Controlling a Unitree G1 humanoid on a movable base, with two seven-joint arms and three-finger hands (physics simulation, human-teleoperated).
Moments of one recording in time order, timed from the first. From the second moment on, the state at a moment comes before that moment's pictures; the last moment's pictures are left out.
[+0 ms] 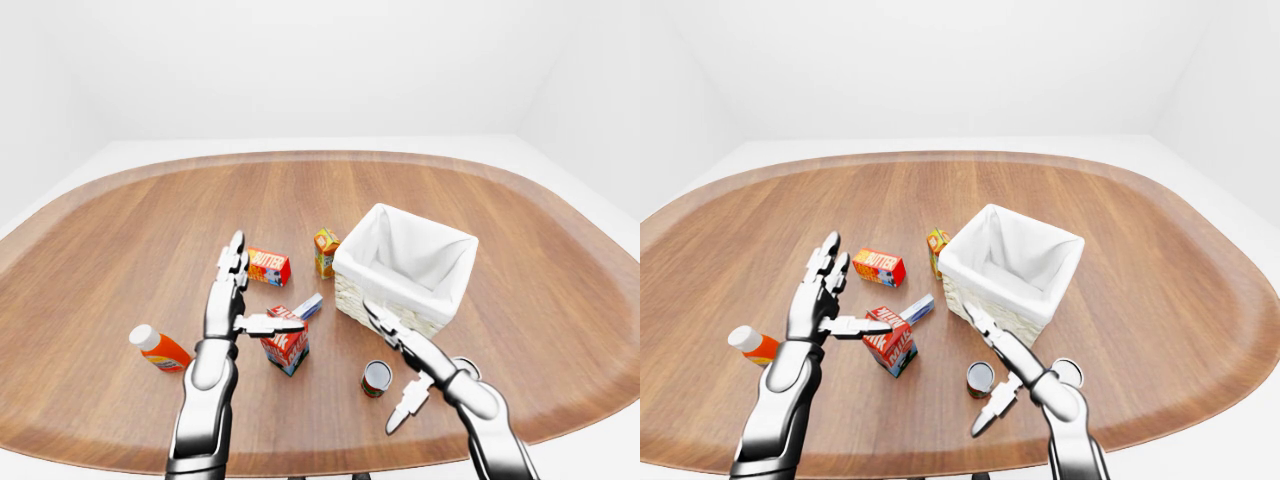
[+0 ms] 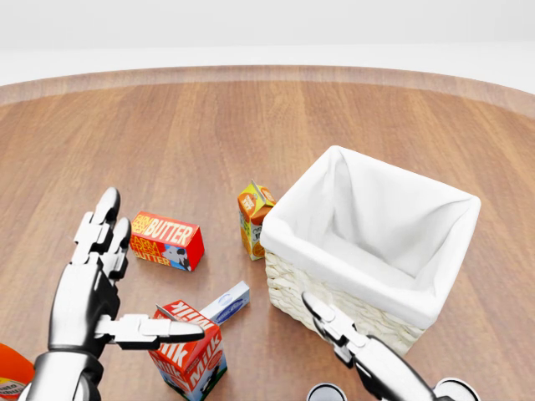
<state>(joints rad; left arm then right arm) 0.00 0.03 0.05 -0.18 0.02 0.09 -0.08 0.17 -0.11 -0.05 -0.02 -0.21 -0.09 0.70</state>
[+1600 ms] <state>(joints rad) 0.01 0.03 0.04 -0.17 0.03 0.09 -0.08 0.07 -0.13 -0.04 0.27 -0.27 -0.09 0.67</state>
